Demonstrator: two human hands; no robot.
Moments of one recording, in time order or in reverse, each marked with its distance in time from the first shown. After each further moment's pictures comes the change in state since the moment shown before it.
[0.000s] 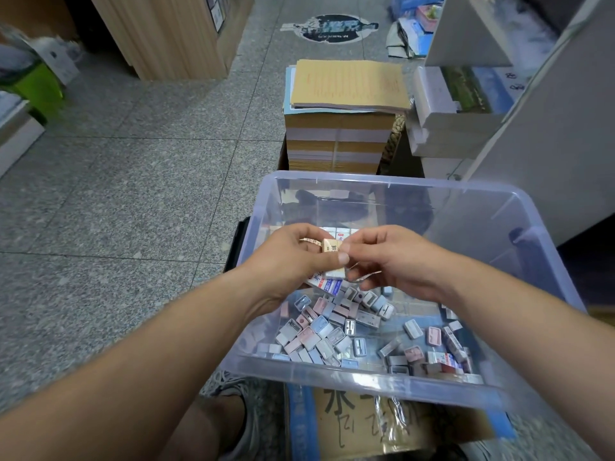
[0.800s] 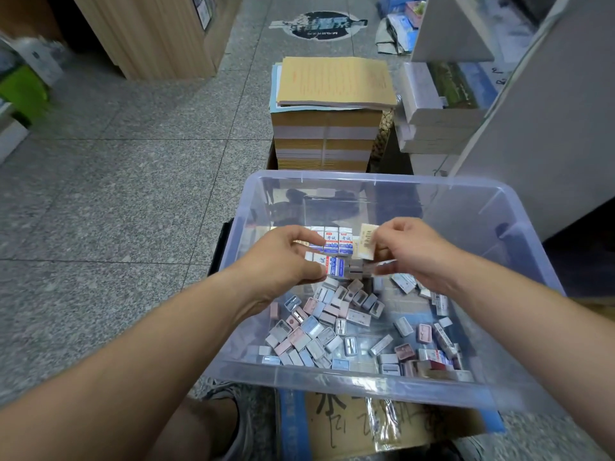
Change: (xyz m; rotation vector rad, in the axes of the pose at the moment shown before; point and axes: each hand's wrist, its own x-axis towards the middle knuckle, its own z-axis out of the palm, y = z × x) left_hand 0.010 -0.004 0.006 0.112 0.006 0.004; right_hand 0.009 0.016 -0.036 -0.059 0.390 0.035
